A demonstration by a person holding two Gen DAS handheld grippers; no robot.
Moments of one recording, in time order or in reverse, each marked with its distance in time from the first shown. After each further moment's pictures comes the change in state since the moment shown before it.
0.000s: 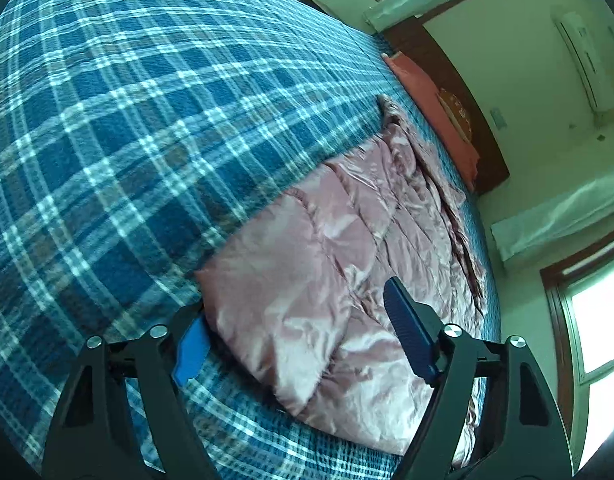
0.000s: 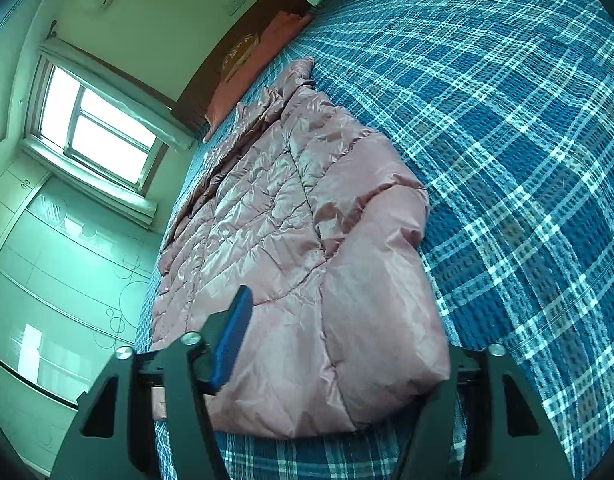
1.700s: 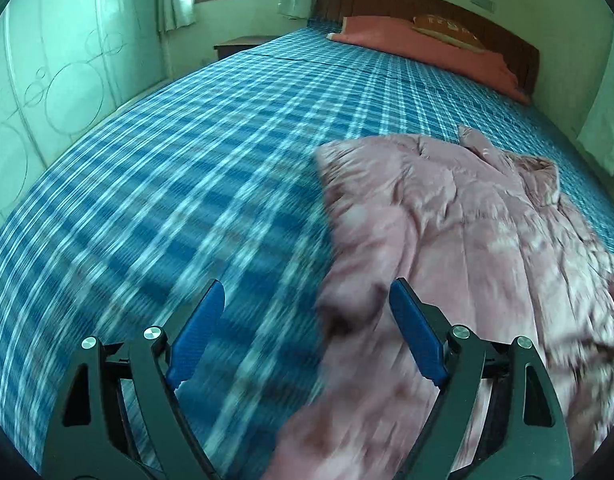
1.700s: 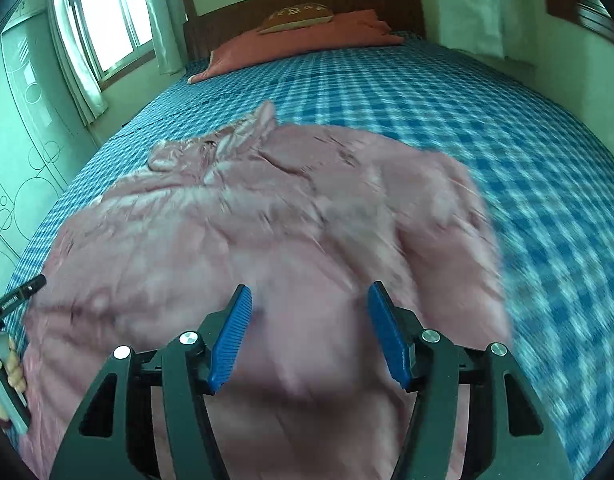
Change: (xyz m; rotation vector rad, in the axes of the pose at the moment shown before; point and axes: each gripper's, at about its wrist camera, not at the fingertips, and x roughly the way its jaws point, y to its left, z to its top) left arm 0.225 -0.163 0.174 0.594 -0.060 0.390; right arm 0.217 0.143 0.185 -0.567 0.019 -0.377
